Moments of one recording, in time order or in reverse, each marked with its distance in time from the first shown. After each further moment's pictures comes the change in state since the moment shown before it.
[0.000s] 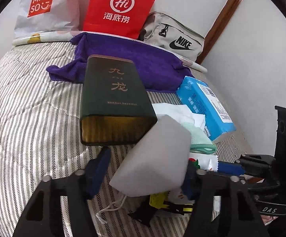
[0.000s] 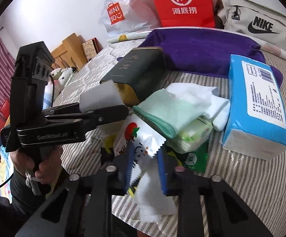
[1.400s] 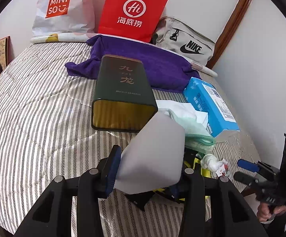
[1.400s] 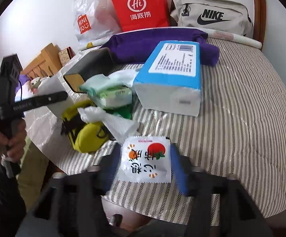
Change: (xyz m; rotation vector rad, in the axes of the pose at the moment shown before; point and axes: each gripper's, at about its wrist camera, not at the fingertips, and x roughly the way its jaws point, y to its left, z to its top) left arm -0.020 -0.012 -0.017 -0.055 -0.038 0.115; right arm -0.060 -0.070 -0.065 0.079 -0.052 -0.171
